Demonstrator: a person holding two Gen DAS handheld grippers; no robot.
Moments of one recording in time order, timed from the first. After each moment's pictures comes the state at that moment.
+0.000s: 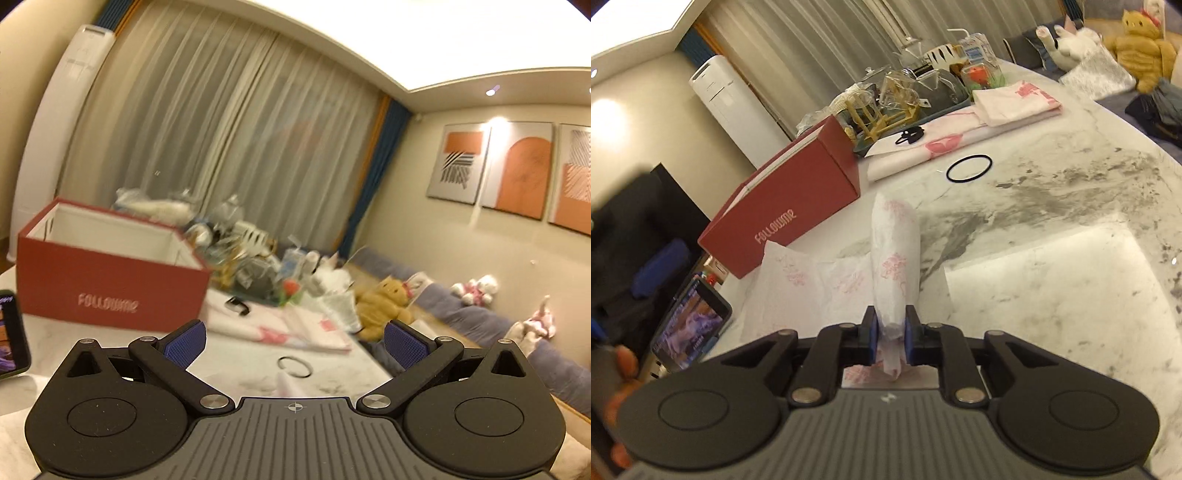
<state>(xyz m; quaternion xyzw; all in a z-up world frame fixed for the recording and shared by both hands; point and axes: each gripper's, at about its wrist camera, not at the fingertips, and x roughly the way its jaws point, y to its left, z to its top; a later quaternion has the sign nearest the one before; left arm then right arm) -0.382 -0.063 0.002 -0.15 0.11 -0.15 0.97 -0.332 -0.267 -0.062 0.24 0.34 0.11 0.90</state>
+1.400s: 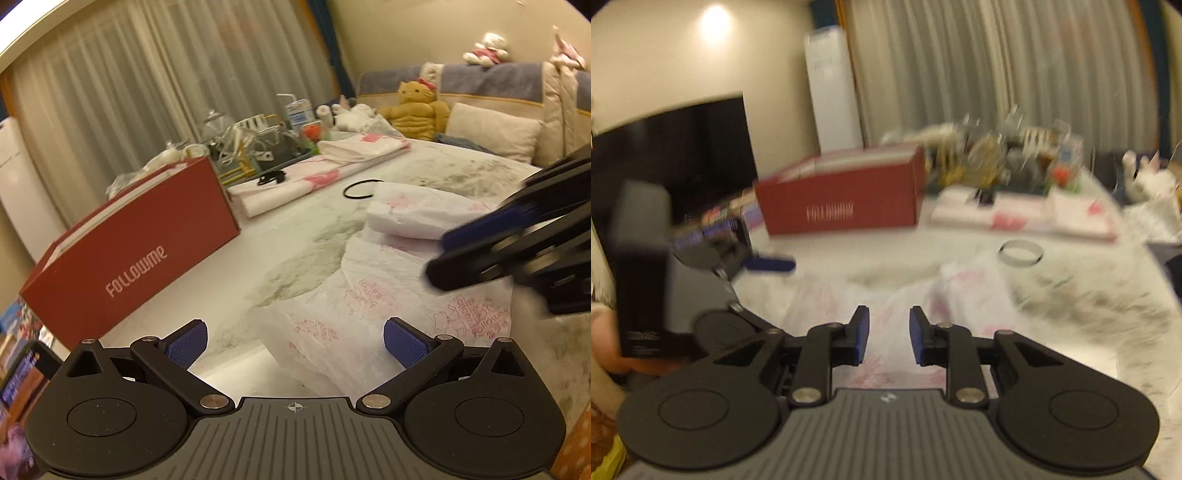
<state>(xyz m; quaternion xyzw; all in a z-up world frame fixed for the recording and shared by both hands) -0.334 -0.107 -0.067 0.22 0.26 -0.11 0.93 -0.331 -0.244 -0.046 0.03 0.30 0.20 0.93</state>
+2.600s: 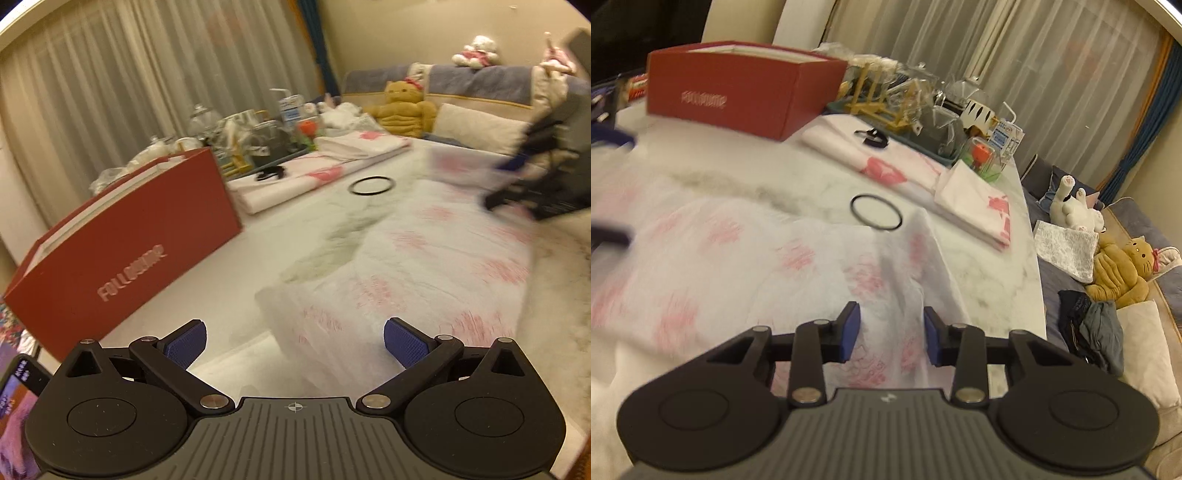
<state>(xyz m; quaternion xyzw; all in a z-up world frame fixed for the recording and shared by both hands) -0.300 -0.075 -0.069 0.20 0.28 -0.12 0.93 -0.293 -0.292 -0.064 -0.20 0.35 0.08 0.91</state>
